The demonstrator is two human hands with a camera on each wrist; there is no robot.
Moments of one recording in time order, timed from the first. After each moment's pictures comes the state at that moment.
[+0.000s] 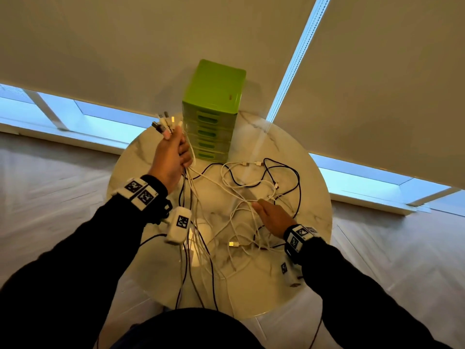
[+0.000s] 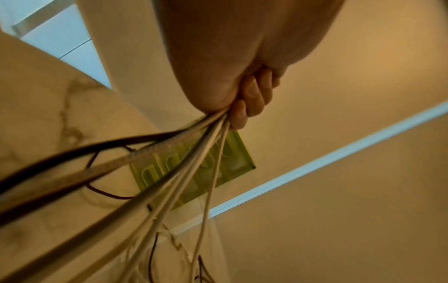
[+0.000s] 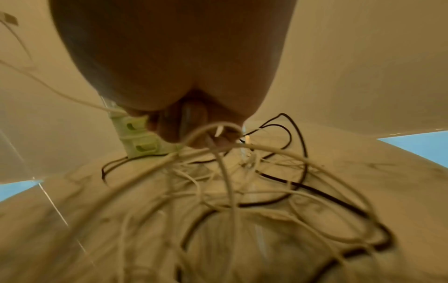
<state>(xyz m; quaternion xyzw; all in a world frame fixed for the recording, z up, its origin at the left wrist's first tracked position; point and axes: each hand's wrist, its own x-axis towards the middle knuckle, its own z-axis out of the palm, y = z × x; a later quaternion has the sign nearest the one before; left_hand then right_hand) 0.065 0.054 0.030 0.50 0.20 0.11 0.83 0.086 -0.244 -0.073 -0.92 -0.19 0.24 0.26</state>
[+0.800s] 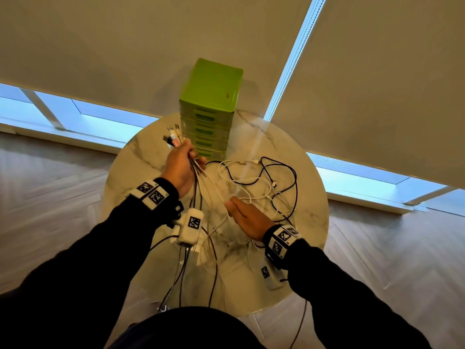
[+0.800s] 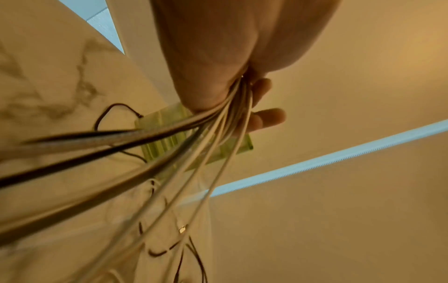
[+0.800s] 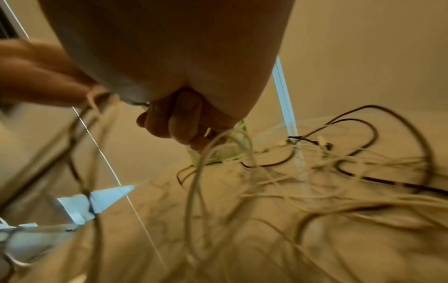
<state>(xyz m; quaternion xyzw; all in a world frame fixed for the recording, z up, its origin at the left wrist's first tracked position) 0.064 0.023 0.021 0.41 0.27 0.07 0.87 0.051 -0.195 -0.040 -0.86 -0.29 0.25 0.35</state>
